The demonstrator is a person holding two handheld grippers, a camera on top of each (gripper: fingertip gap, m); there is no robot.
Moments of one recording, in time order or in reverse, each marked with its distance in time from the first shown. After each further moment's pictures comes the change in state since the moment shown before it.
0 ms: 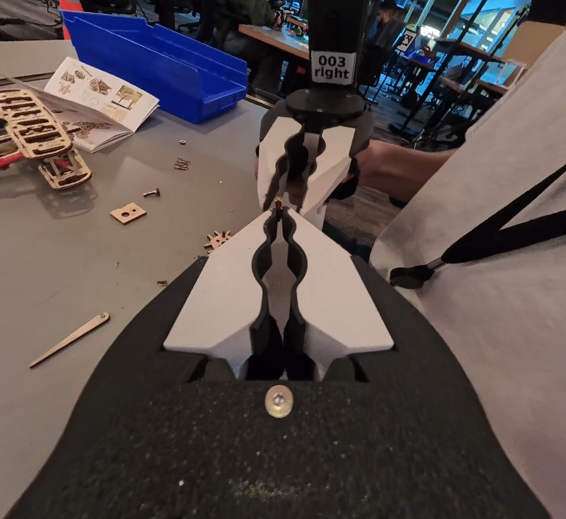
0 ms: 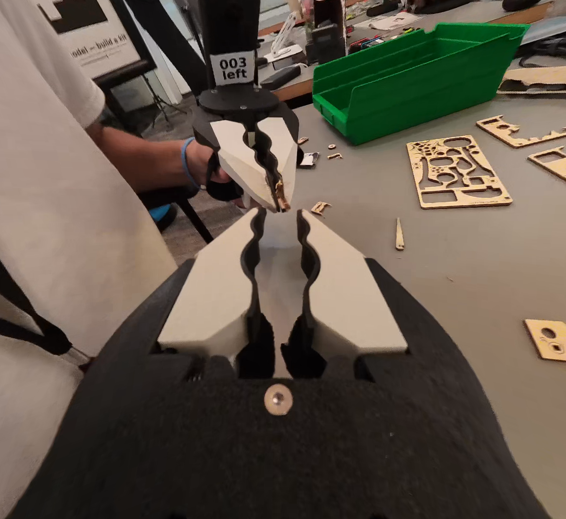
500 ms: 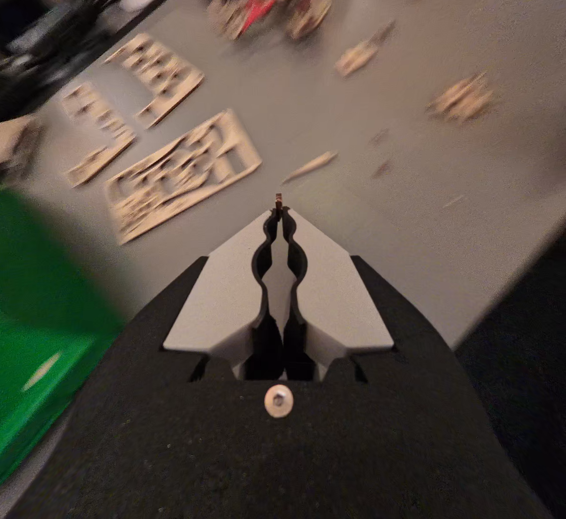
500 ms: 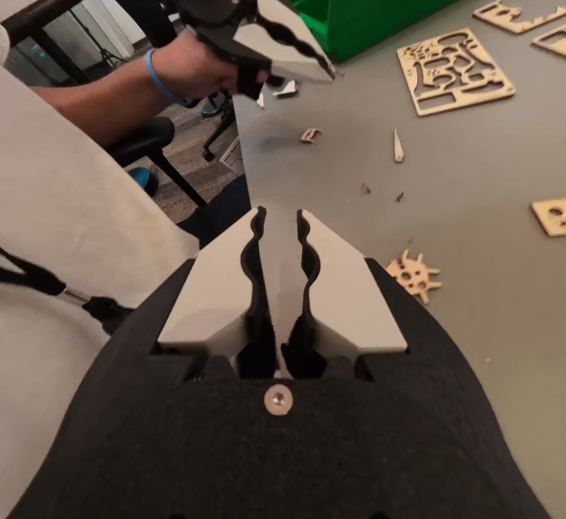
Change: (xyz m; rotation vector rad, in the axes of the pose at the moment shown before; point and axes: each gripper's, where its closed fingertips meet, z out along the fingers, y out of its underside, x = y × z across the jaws) left arm -0.115 0.054 -0.096 -0.410 -0.682 0.188; right arm -0.003 0.055 -0.024 -0.173 0.106 0.106
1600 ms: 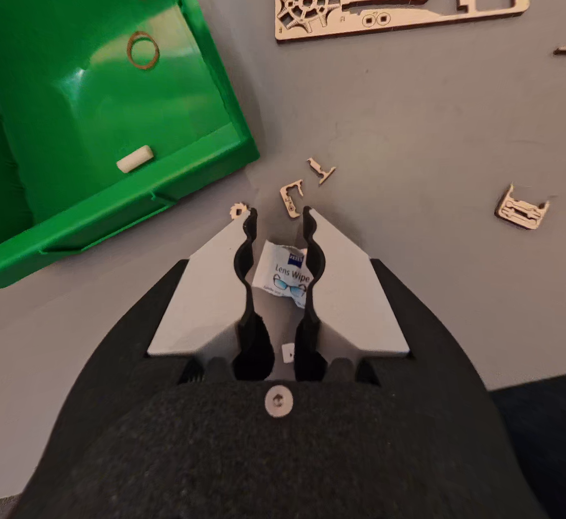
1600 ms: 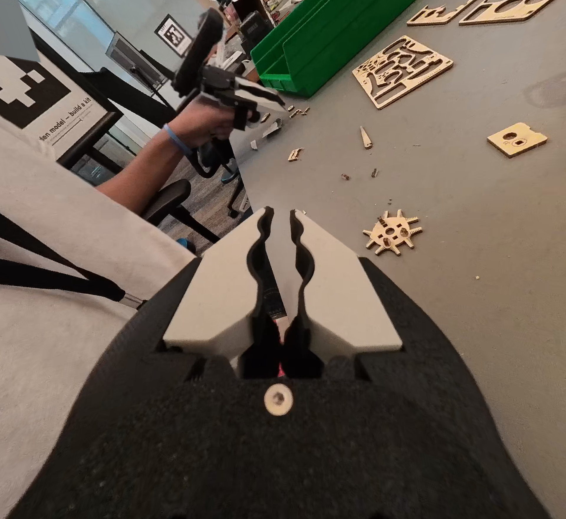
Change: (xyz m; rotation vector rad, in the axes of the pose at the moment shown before) left arm -0.117 0.129 -0.047 -0.336 -0.317 -0.368; right arm 0.019 0.001 -0.039 0.187 0.006 0.280
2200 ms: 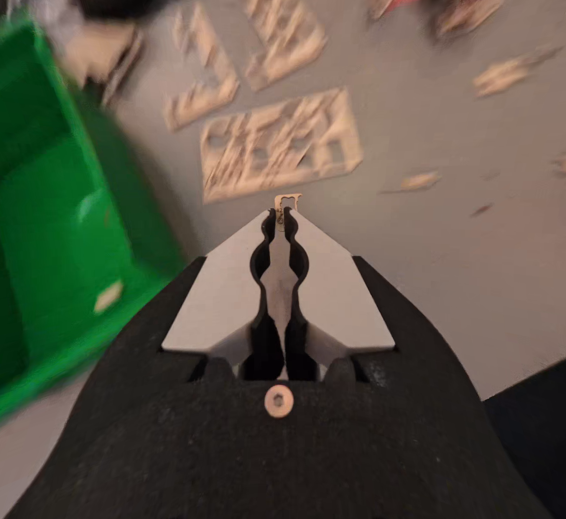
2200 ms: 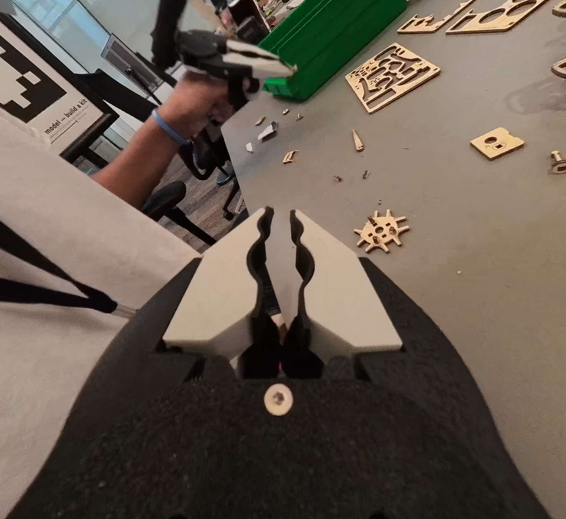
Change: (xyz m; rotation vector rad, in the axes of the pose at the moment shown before) left arm 0.062 -0.088 -0.021 0.187 0.078 0.110; right arm 0.006 -0.001 -0.011 0.011 0.016 -0.010
